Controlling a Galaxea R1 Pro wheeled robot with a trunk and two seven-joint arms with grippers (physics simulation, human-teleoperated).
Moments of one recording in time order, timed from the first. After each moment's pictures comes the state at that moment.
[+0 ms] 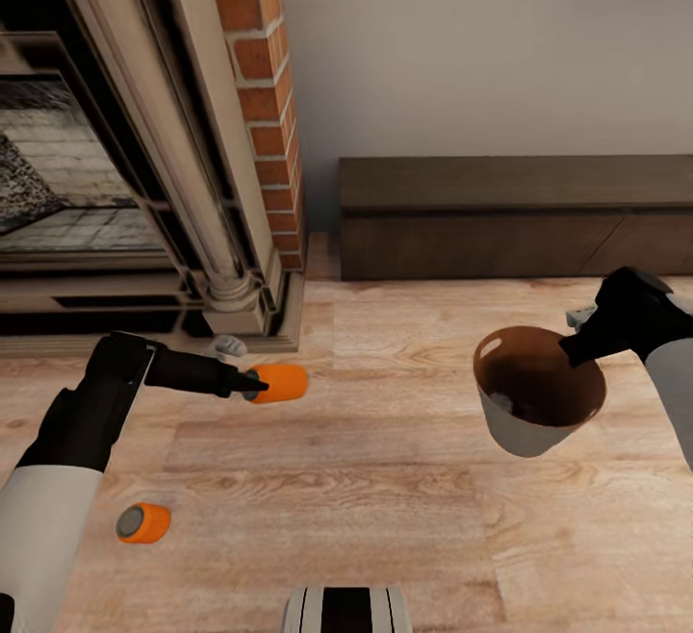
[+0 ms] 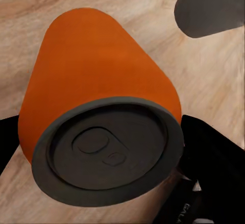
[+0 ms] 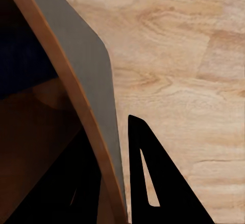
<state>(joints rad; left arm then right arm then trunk) -0.83 0.24 -0.02 -1.24 -0.35 1.05 -1.40 -1.33 -0.43 0.14 -0.50 0.93 1.05 1.10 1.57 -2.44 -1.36</state>
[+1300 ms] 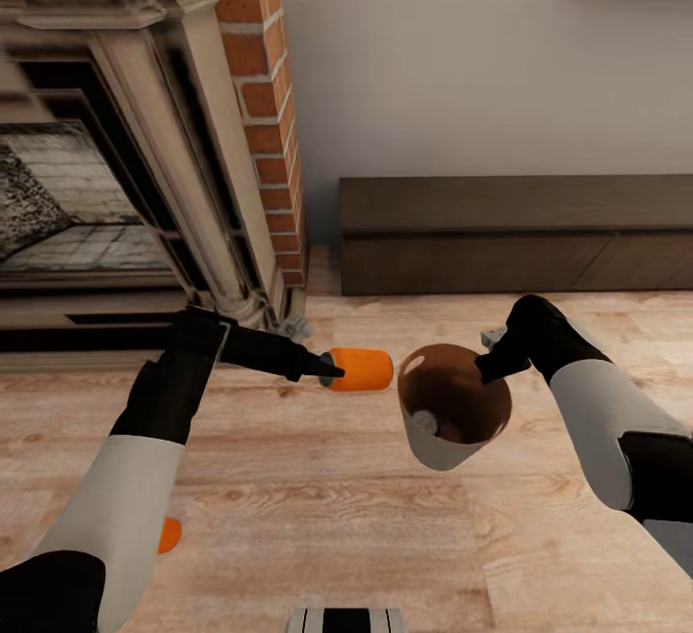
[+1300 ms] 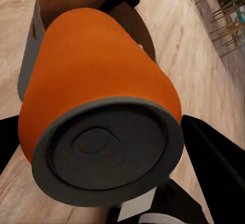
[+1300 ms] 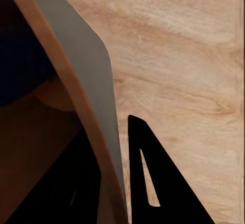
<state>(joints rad) -0.92 -0.02 -0.07 -1.23 -0.45 1.05 -1.57 -1.23 -0.15 -0.02 -0.51 0.95 1.04 1.01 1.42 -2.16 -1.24</state>
